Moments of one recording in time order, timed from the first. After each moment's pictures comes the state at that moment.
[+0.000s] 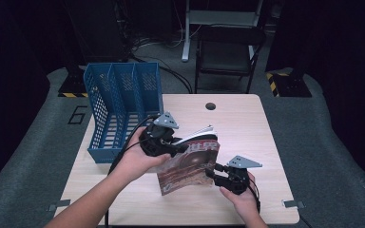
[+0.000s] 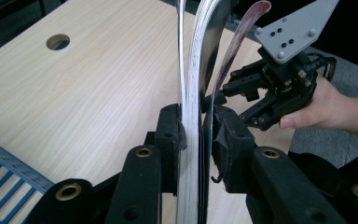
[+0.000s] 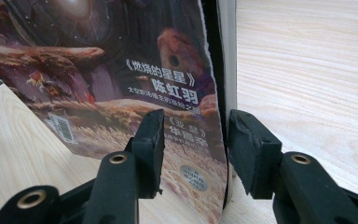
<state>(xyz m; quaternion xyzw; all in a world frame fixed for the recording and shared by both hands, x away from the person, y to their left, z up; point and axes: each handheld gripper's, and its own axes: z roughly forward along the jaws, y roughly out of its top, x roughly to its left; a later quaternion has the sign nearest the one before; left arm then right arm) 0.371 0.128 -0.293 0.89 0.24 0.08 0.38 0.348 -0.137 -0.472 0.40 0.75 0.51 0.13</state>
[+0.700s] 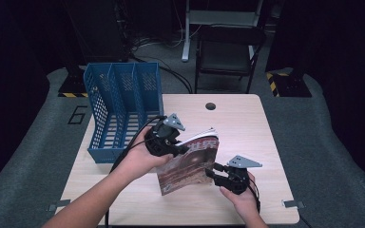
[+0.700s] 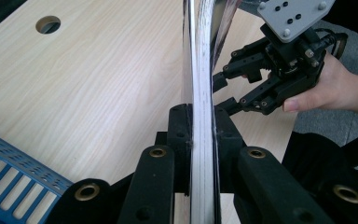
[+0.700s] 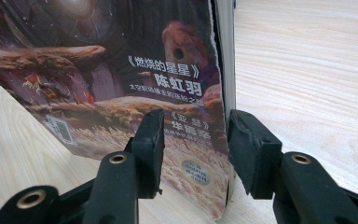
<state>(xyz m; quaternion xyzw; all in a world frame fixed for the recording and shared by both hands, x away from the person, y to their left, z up) 0.374 0.115 -0.295 0.91 0.24 0.07 0.34 0.348 -0.138 -0.472 0.40 0.75 0.50 0.12</state>
